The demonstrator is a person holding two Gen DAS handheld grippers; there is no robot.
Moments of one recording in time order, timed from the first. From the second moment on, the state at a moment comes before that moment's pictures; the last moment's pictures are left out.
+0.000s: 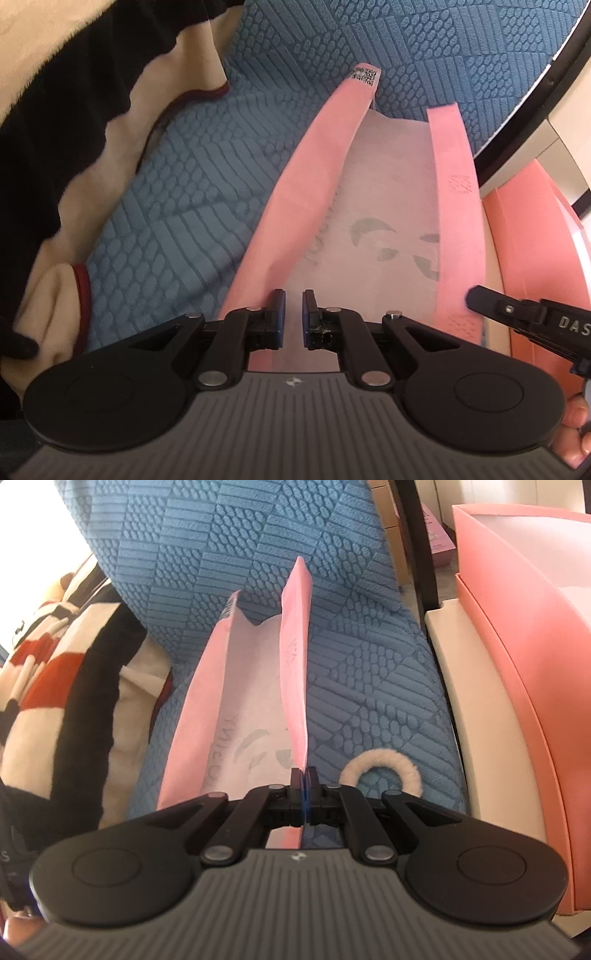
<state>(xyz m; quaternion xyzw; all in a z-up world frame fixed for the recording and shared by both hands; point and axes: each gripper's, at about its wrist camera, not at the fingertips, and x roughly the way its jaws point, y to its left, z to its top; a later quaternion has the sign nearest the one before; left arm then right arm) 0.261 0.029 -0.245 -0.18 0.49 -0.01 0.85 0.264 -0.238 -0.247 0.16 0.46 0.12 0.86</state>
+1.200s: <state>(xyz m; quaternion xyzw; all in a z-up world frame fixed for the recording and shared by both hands) 0.263 0.034 -0.235 -0.10 0.46 0.09 0.88 0.273 -0.254 -0.250 0.17 0.46 0.13 0.86</state>
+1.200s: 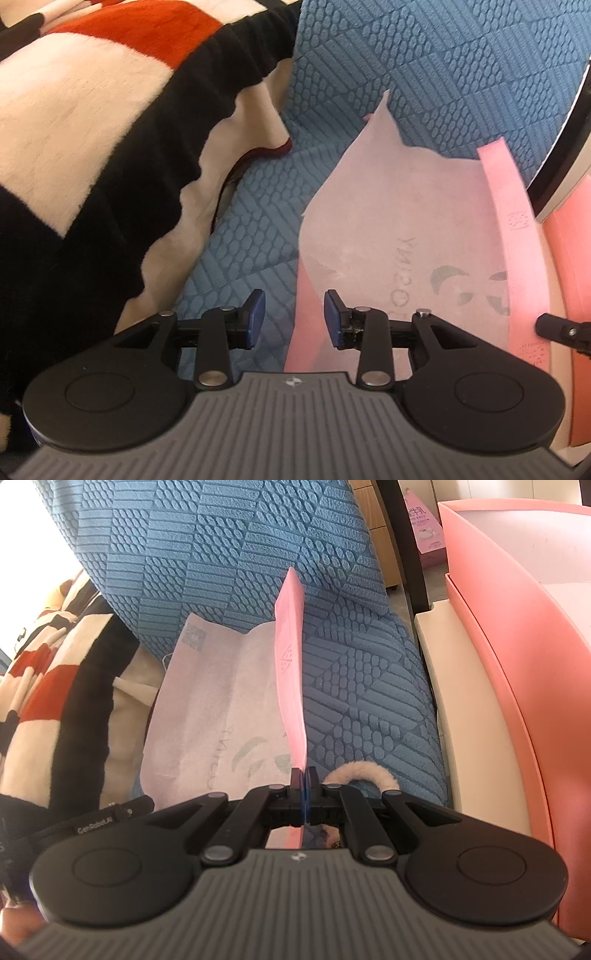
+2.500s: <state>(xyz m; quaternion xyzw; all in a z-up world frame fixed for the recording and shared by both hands) 0.236 0.026 -0.166 -0.14 0.41 0.09 0.90 0.289 -0.252 -0.261 0.21 0.50 0.15 0.83</state>
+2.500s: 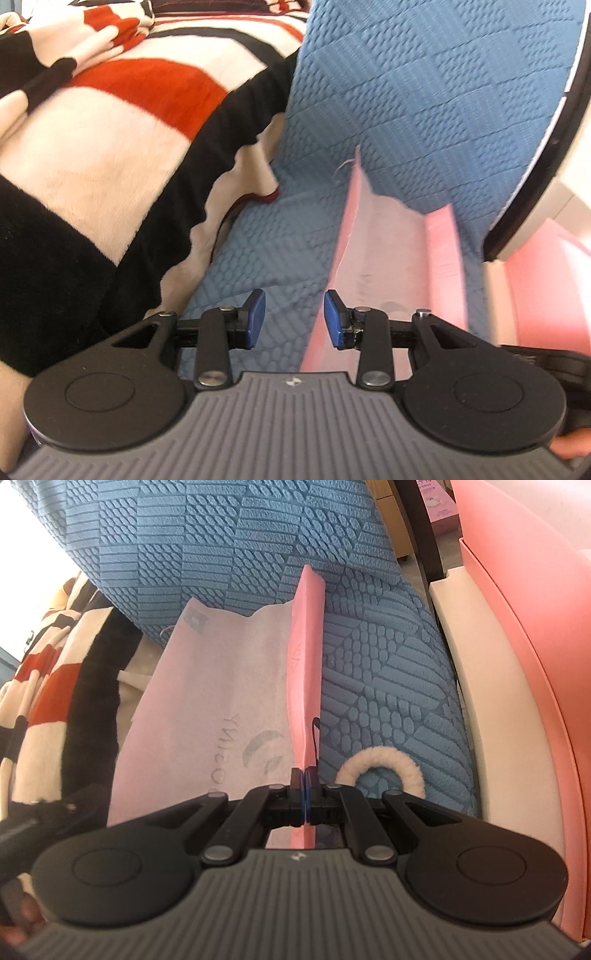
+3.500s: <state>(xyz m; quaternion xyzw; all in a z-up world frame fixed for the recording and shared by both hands) 0.212 -0.089 -0.234 -0.14 0.47 -0.10 0.87 0.293 -0.261 -0.273 0.27 0.53 0.17 0.78</state>
